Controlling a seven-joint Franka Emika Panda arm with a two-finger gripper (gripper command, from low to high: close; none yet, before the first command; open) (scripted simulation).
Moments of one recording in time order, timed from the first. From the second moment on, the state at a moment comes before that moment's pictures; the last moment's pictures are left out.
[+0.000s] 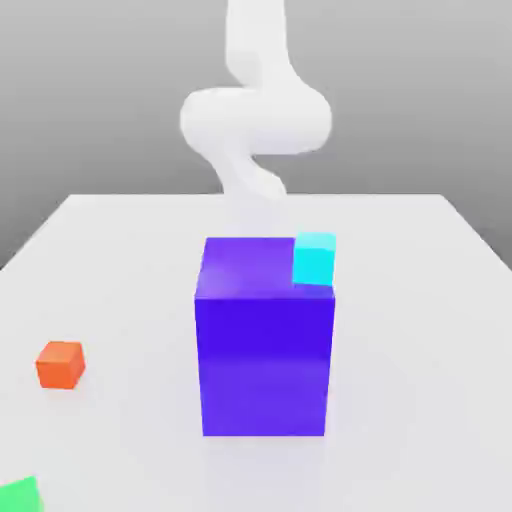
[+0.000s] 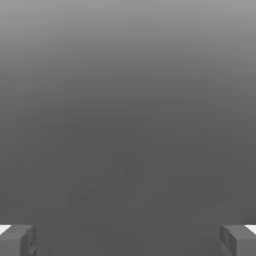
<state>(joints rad) 0.02 -0.71 0.01 -2.28 0.00 2.31 0.79</state>
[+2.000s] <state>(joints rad) 0.04 0.52 0.09 -2.02 -0.12 2.46 0.48</state>
